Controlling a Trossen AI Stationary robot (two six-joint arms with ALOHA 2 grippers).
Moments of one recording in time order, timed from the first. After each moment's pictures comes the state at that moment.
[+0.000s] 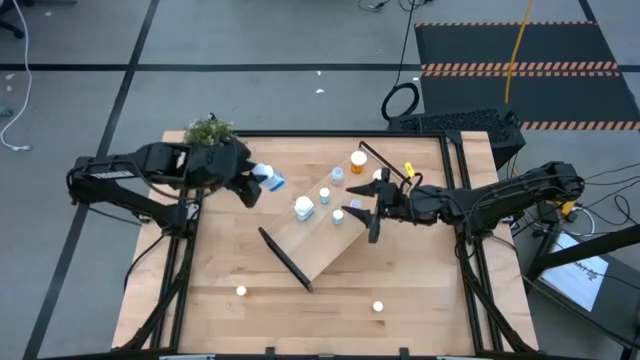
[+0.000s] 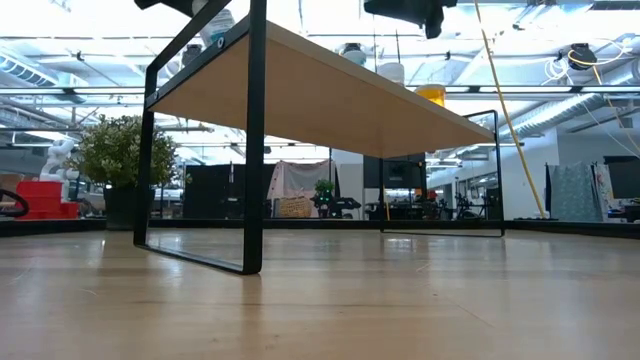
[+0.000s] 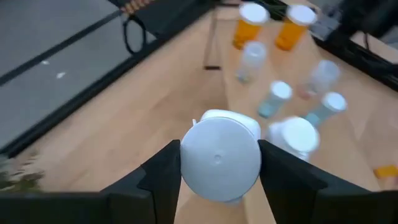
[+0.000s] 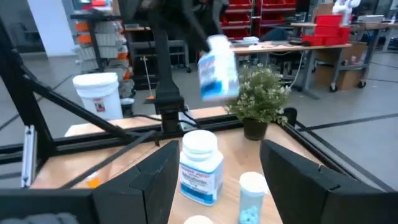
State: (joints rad) left arm -0.03 1.16 1.42 -1.06 -0.40 -0.59; right arm 0.18 1.19 0.77 0.32 0.40 0.10
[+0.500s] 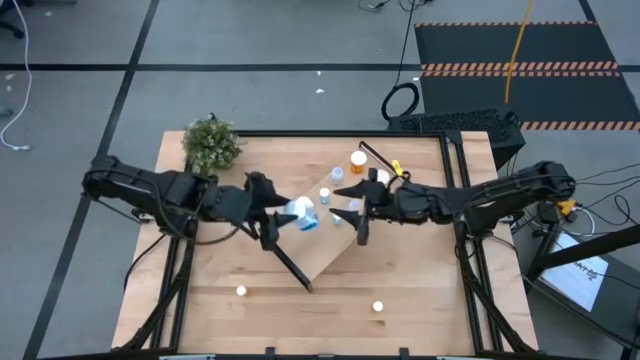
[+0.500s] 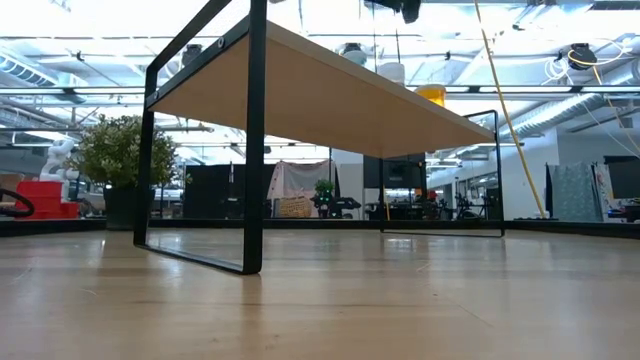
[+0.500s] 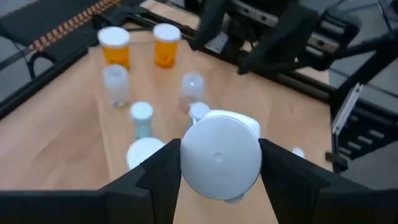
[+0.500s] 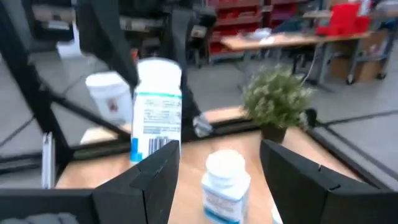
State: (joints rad) left arm -0.28 1.30 1.42 -0.71 -0.40 -0.54; right arm 0.18 1.30 0.93 0.25 0.35 0.14
